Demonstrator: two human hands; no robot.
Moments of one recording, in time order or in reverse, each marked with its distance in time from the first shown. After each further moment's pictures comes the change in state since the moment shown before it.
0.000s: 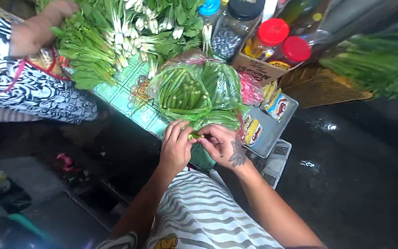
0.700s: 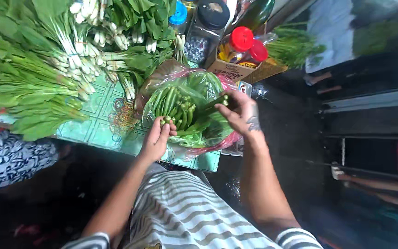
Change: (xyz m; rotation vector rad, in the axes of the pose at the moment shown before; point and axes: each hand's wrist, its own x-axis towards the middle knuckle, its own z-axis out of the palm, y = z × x) left_hand 0.125 -0.129 -0.065 -0.842 -0.477 -0.232; right_hand 0.105 0.005 -0.030 -0.431 0.264 0.547
